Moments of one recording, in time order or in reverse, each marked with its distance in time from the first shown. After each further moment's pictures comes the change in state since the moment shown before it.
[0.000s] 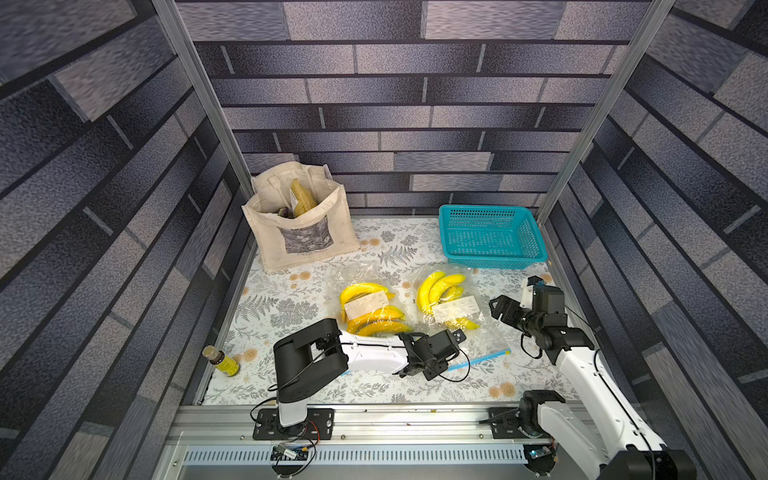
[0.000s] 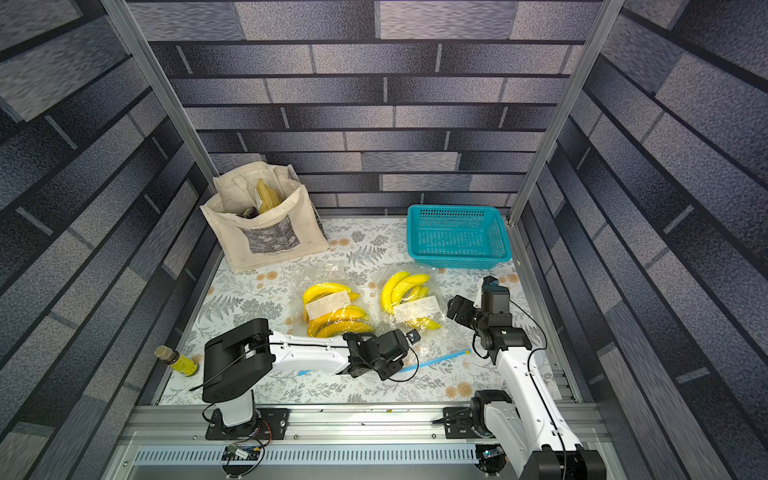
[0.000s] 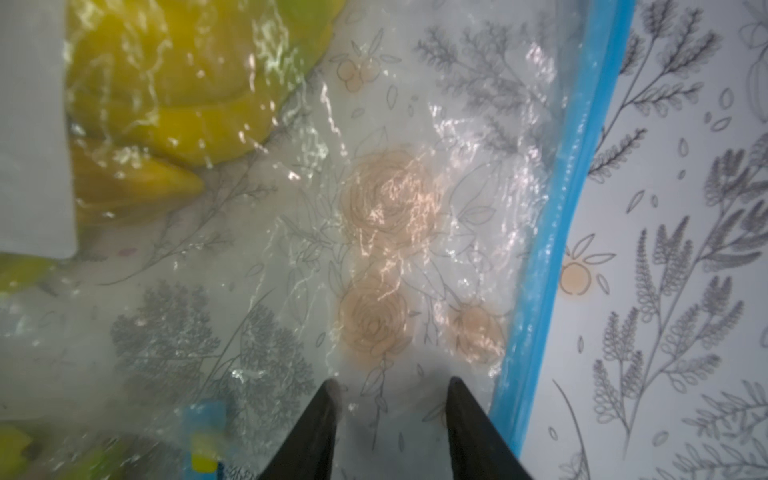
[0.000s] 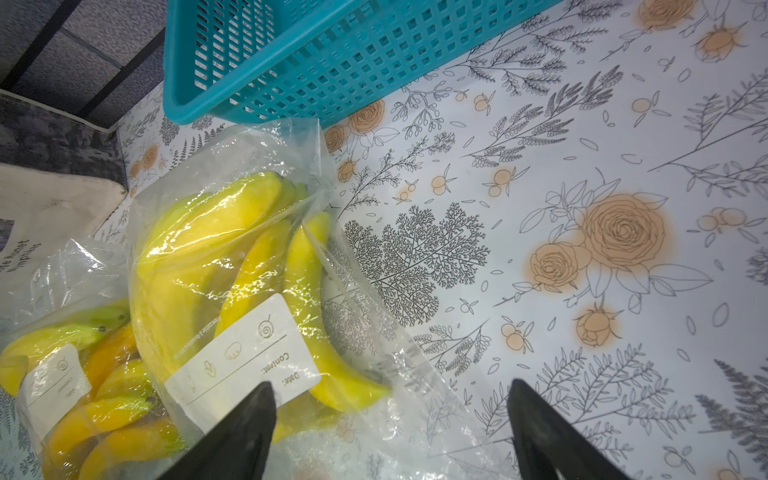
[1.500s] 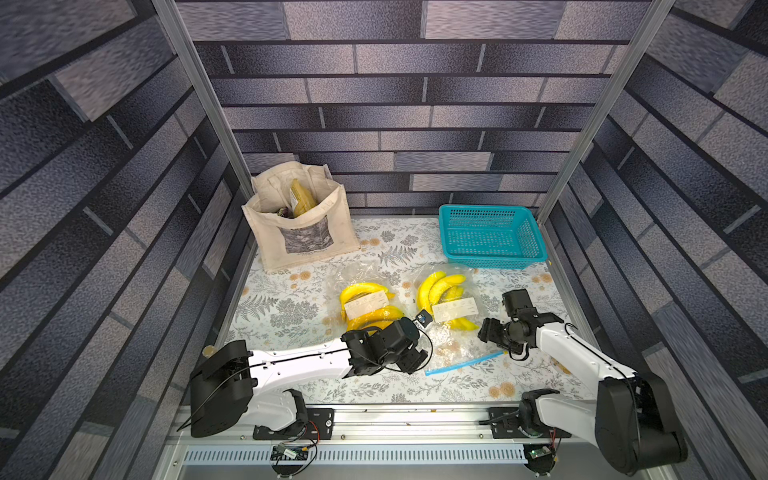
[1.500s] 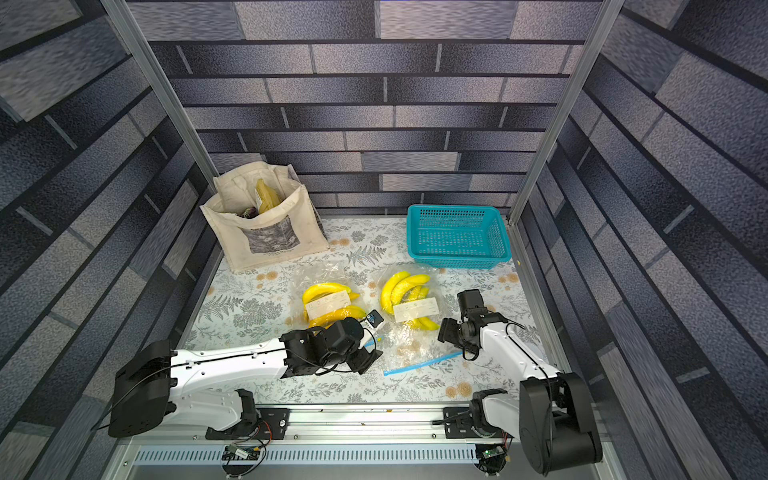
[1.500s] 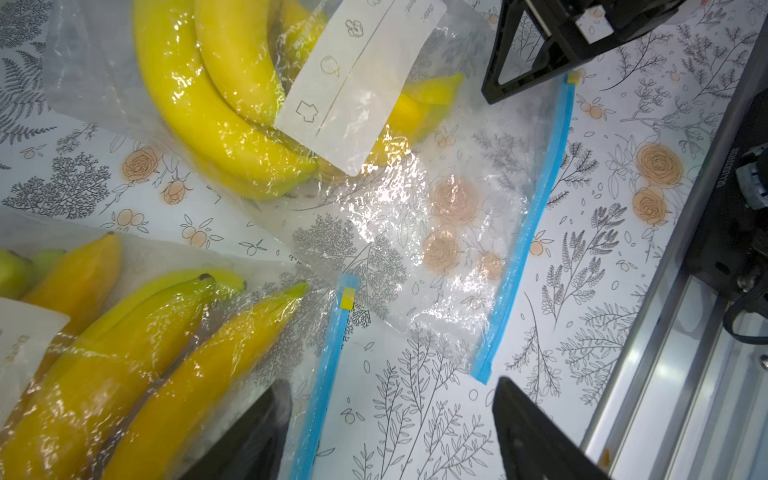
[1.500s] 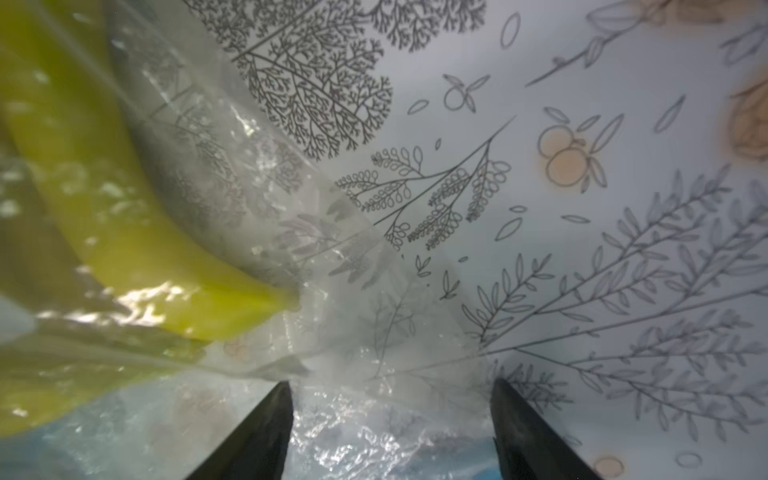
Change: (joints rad) left arm 0.084 -0.507 -0.266 -0.012 0.024 -0.103; right arm 0.129 0.314 -0.008 -0.158 0.024 0.019
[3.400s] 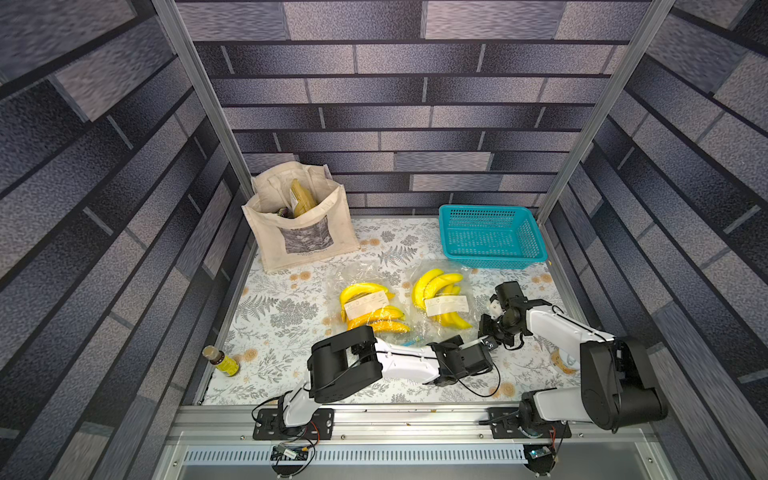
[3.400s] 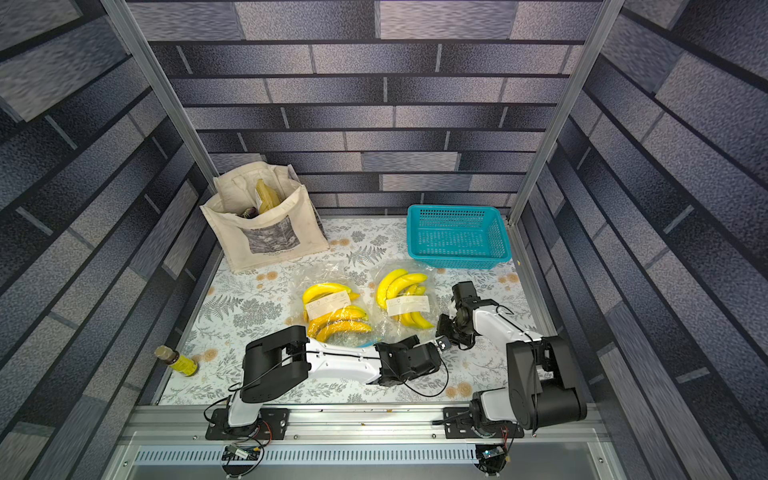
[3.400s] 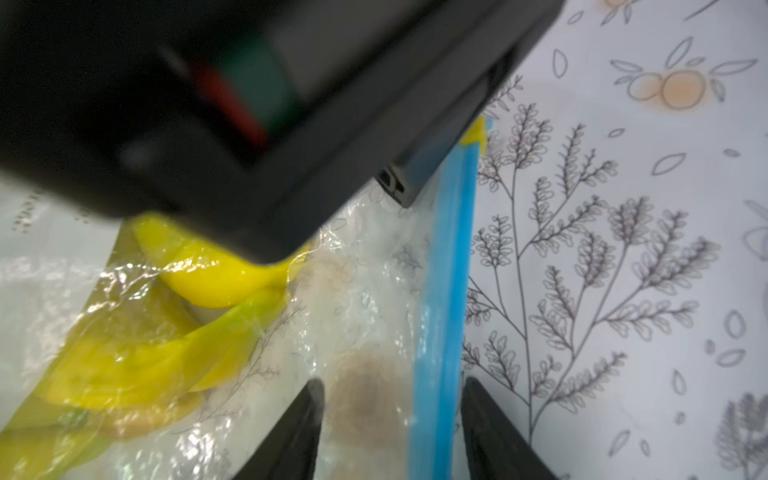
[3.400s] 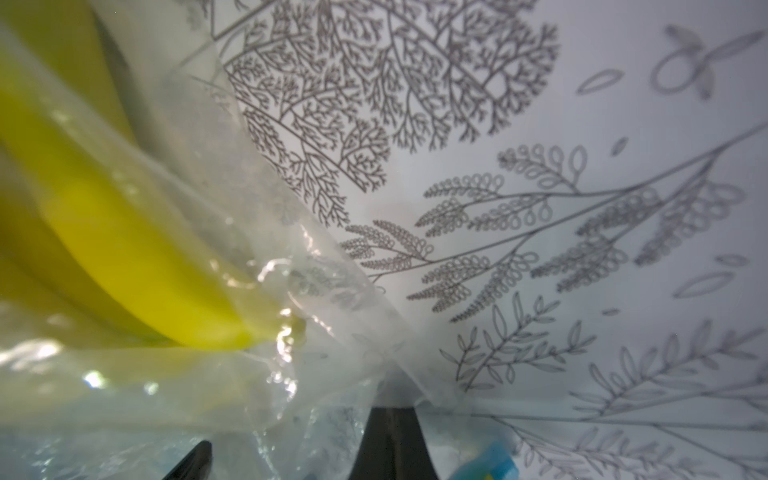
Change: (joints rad) left arm -0.192 0.732 0.534 0.052 -0.330 0.212; right arm 0.013 0.203 0.101 -0.018 -0.151 -0.057
